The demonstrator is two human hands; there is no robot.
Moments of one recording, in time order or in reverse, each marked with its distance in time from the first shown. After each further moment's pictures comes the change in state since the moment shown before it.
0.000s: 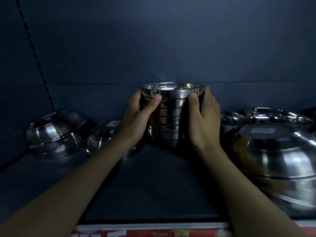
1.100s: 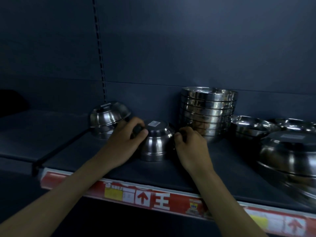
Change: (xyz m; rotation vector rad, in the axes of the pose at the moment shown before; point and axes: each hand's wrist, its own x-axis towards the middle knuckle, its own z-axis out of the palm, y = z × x) left_hand -0.110 0.015 -0.128 0.699 -0.046 -0.166; right_hand -0.097 -0.050 0.037 -0.194 -0.467 0.108
